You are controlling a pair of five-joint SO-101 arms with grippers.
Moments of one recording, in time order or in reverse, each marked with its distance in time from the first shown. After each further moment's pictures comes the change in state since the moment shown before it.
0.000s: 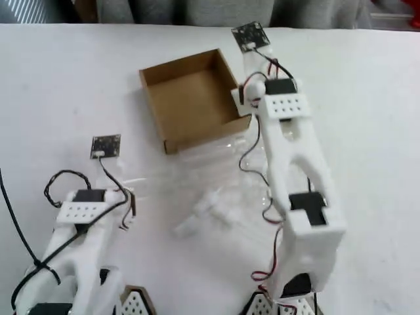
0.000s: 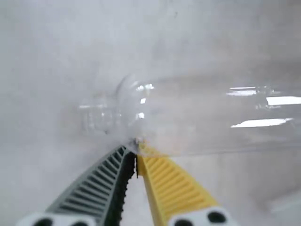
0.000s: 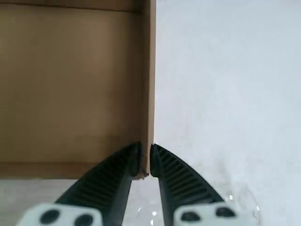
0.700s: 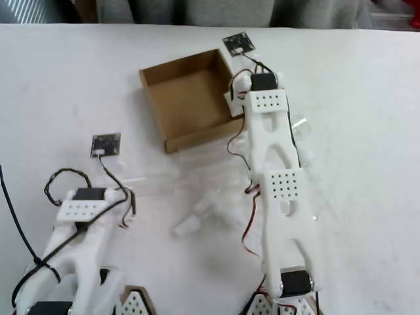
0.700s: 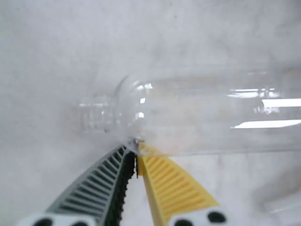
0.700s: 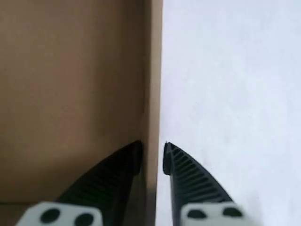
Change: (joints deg) left arm 0.0 1.1 -1.1 0.0 0.0; right arm -0.1 49.0 -66.5 25.0 0.0
